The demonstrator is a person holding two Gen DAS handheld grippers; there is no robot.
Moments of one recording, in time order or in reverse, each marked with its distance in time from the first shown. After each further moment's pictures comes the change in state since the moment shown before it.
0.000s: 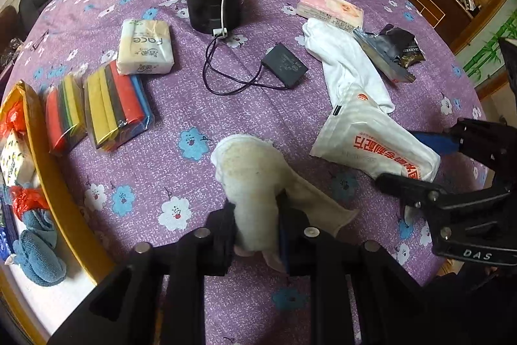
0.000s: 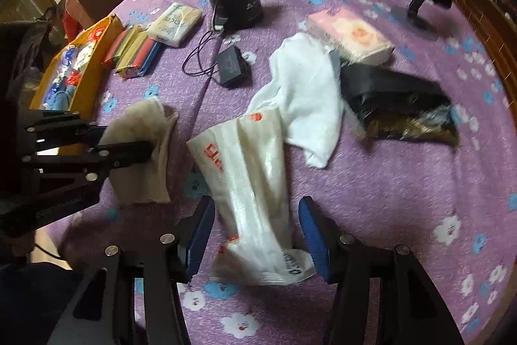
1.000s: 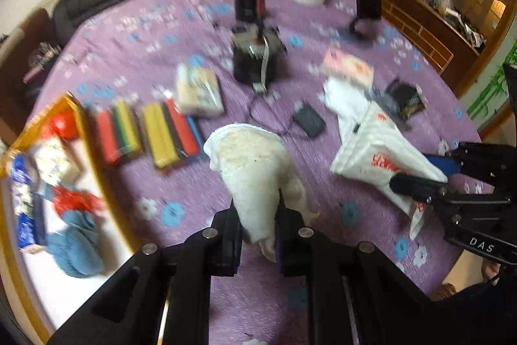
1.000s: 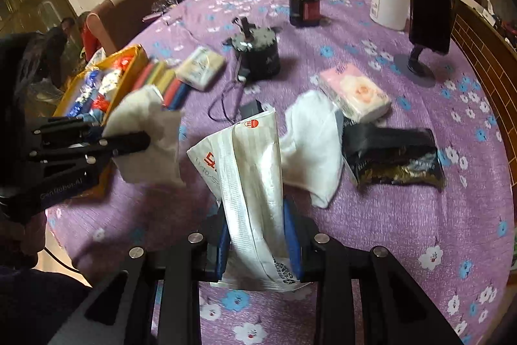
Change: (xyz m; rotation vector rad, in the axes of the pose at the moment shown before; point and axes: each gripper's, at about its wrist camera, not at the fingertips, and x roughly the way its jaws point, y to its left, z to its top) left arm -0.060 0.020 -0.010 -0.072 -0.221 0.084; right arm -0.035 0.010 0.009 -0.043 -0.164 0.050
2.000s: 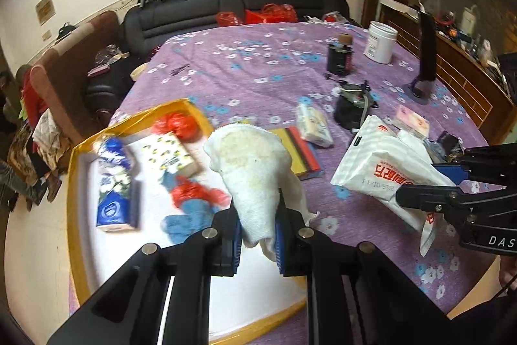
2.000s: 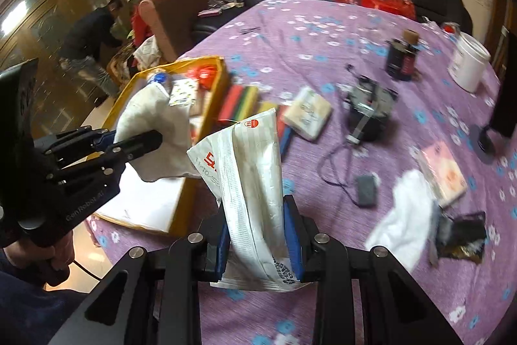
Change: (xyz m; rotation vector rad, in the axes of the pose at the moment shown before) left arm -0.067 0.083 -0.029 -0.162 -0.164 0.198; right arm 0.004 0.105 0.061 -0.171 0.001 0.167
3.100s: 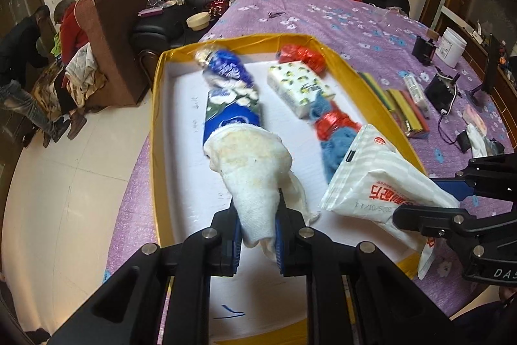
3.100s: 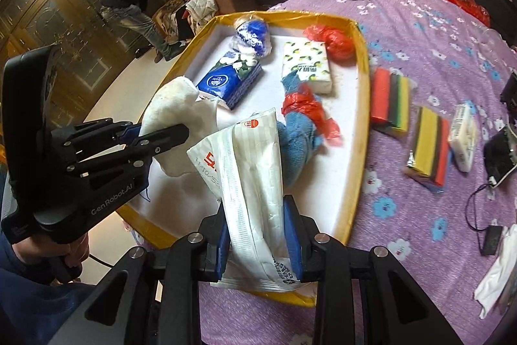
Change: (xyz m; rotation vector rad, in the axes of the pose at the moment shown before) left arm 0.008 0.135 -0.064 -0.196 0.136 0.100; right arm 0.102 0.127 0.025 -0.148 0.174 0.167
